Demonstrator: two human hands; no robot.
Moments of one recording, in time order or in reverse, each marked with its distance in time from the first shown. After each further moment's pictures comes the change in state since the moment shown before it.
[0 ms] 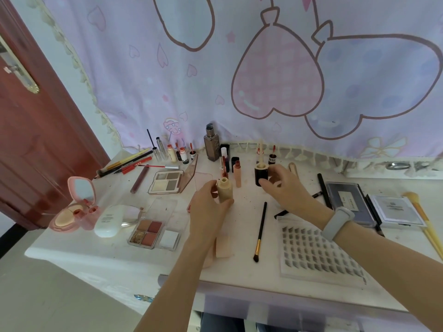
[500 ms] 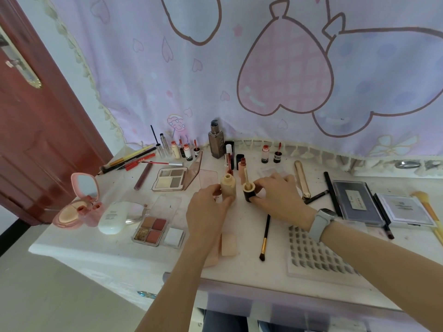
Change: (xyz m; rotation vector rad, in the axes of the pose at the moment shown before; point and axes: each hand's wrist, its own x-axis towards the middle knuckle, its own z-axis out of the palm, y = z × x) left_hand 0.000 -0.012 -0.006 0.149 0.041 -0.007; right_hand 0.007 0.013 0.030 -0.696 -0.059 -0.169
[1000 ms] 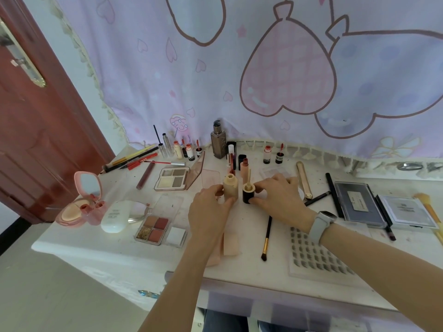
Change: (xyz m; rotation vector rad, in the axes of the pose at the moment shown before) left_hand 0.000 -0.002 0.001 0.041 -0.011 0.021; right_hand -0.001 -0.004 0.001 -0.049 -0.025 0.026
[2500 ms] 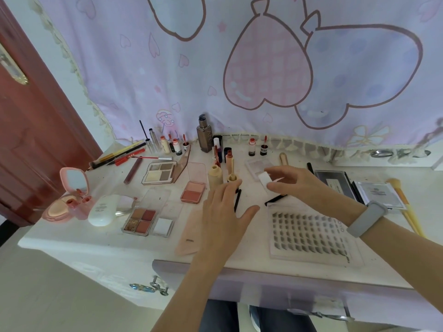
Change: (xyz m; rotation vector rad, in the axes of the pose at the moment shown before) left_hand -0.055 0.031 0.018 -0.002 0.005 0.338; right_hand -0.049 0.039 -0.061 0.884 -0.199 0.149
